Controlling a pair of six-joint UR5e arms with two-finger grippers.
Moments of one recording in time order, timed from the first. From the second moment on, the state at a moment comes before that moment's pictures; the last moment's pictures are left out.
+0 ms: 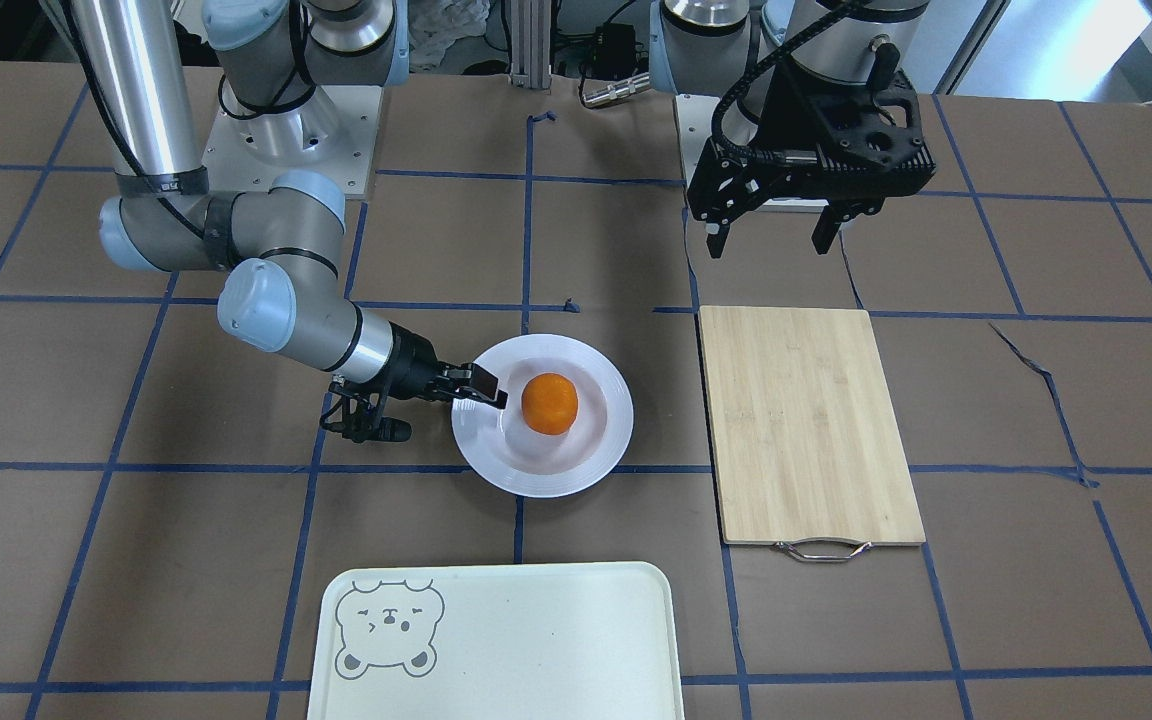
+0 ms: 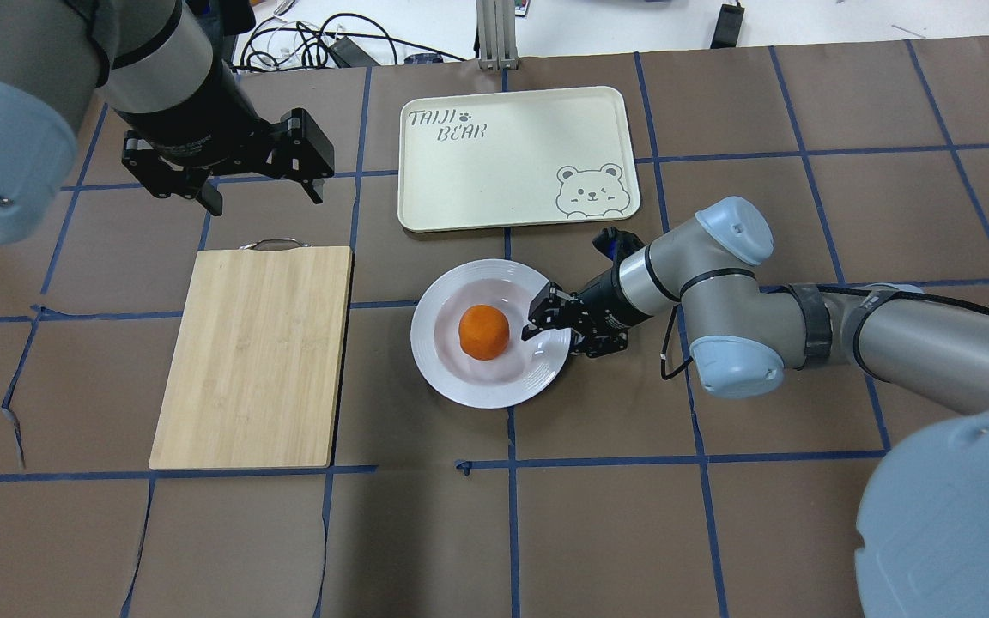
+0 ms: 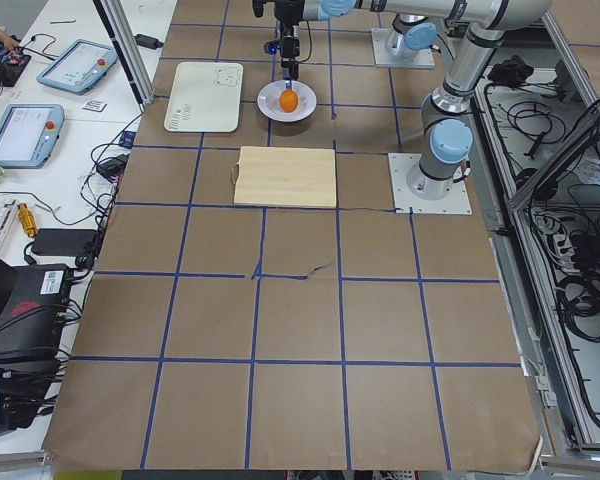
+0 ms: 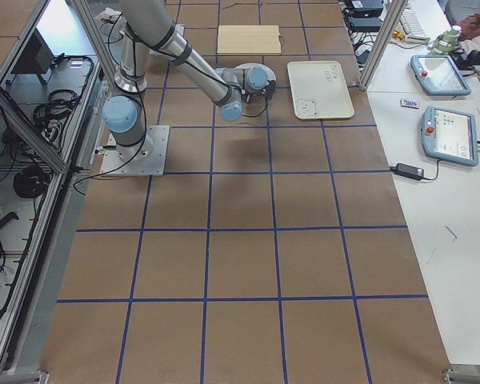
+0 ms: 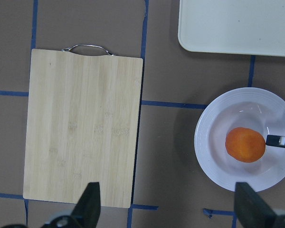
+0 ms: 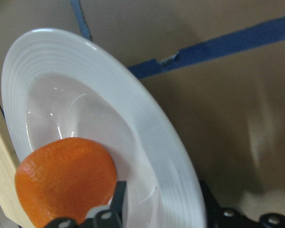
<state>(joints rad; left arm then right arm) -1.65 -1.54 -1.57 -1.52 1.60 -0.17 1.61 -1.16 2.13 -2.49 -0.88 0.30</state>
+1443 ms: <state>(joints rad) -1.65 -1.54 -1.57 -1.52 1.60 -0.17 1.59 -1.05 1.75 -2.50 -0.92 0.50</state>
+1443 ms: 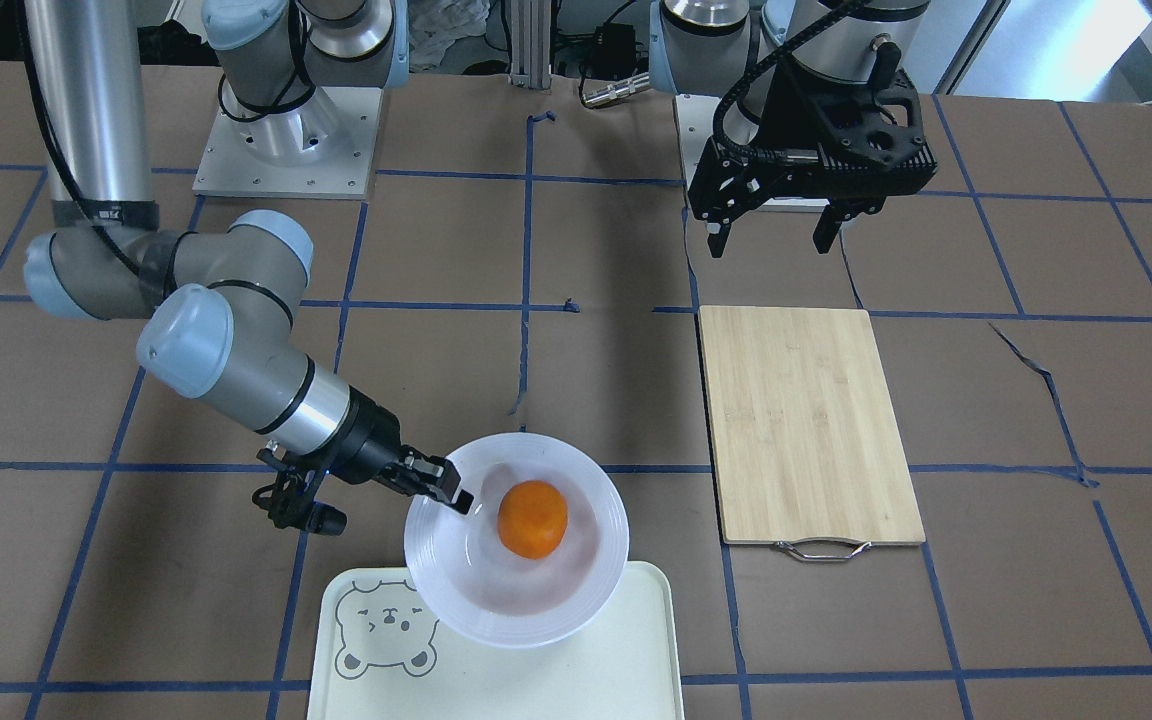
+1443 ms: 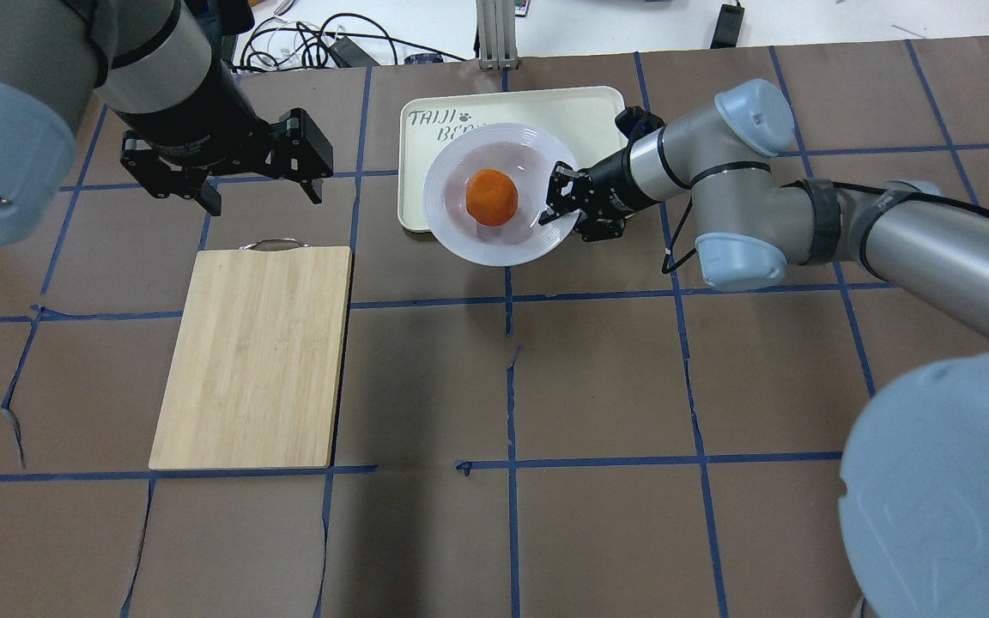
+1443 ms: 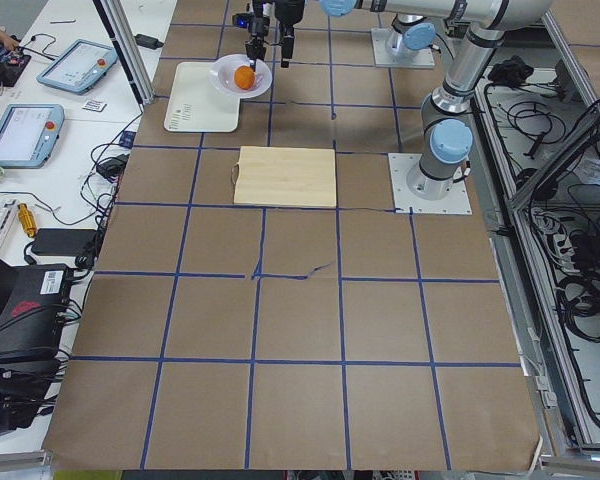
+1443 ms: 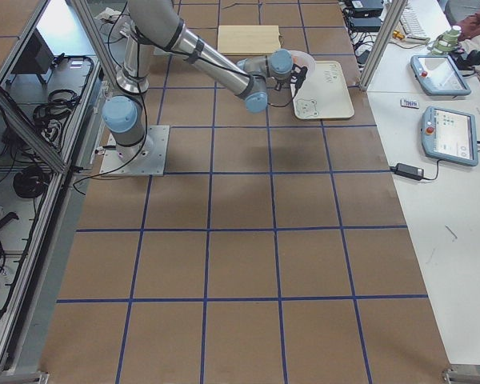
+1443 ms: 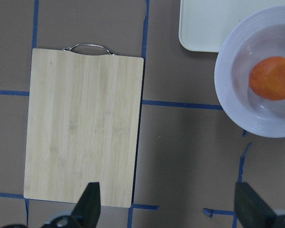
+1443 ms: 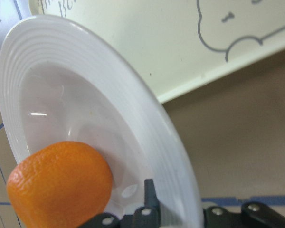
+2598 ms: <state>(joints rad) -1.65 -1.54 -1.57 -1.52 1.60 -0.17 1.58 -0.81 1.45 -2.47 -0.94 0.59</state>
